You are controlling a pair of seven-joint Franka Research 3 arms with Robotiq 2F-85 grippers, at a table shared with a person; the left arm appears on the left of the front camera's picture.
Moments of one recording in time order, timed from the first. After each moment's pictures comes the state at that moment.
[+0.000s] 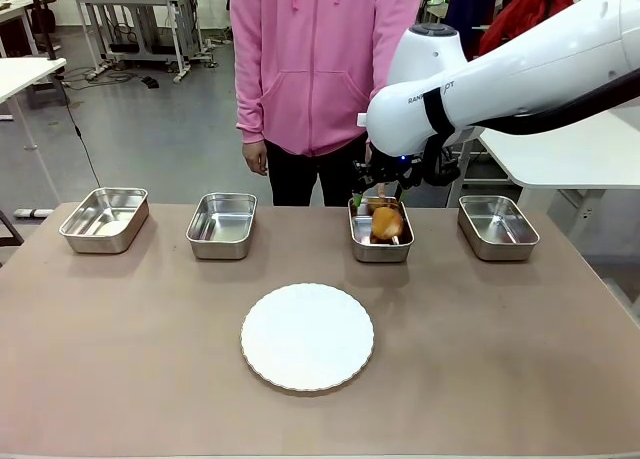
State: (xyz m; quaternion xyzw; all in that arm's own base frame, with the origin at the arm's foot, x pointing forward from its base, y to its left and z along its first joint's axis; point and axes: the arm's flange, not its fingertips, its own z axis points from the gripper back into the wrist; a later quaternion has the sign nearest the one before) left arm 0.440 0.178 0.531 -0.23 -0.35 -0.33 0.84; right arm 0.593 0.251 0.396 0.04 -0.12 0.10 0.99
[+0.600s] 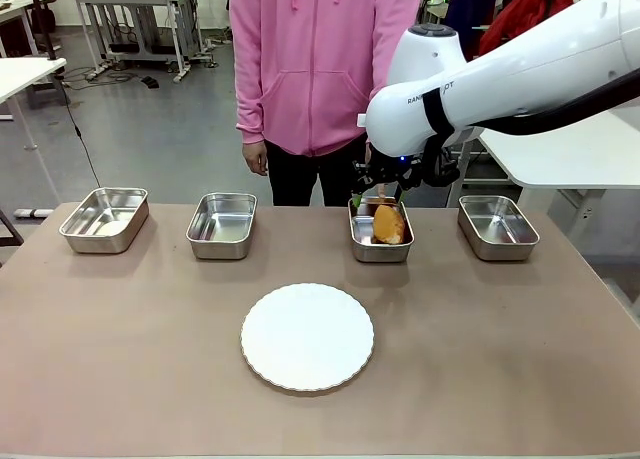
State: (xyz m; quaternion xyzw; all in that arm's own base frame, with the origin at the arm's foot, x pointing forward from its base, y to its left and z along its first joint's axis) left arm 0.440 0.178 0.531 -0.23 -0.35 -0.33 0.84; right arm 0.592 0.252 0.395 0.04 -0.11 0.09 0.99
